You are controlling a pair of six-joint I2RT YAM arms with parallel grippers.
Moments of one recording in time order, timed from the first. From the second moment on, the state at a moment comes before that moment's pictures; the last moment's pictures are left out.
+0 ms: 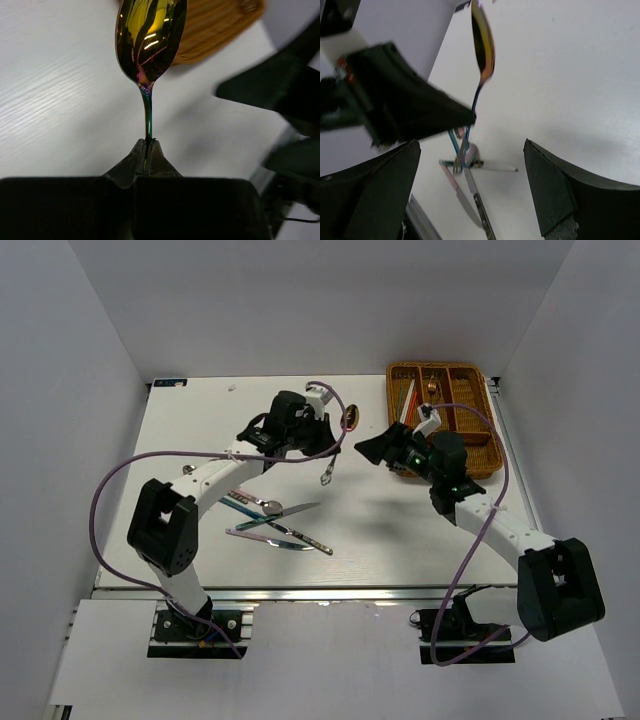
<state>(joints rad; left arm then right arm) -0.56 1.74 1.37 -0.20 0.33 -0.30 0.38 1.27 0.70 0.41 -0.40 0.75</state>
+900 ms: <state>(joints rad) -0.68 1.68 1.33 -0.20 0.15 -0.50 0.23 1.55 1.35 -0.01 -0.32 0.15</state>
